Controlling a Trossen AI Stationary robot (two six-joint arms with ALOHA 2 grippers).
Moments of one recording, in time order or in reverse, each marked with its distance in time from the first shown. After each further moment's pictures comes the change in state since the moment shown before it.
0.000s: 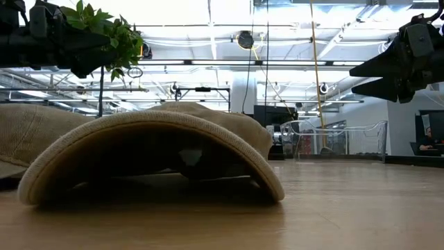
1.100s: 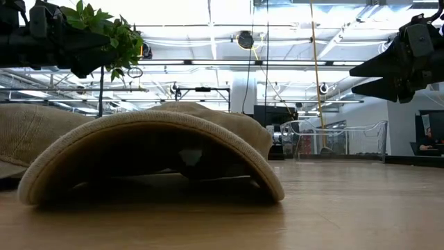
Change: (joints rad) left arm 0.000 0.000 0.000 0.000 0.000 0.000; right arm 0.000 0.000 0.000 0.018 0.004 0.000
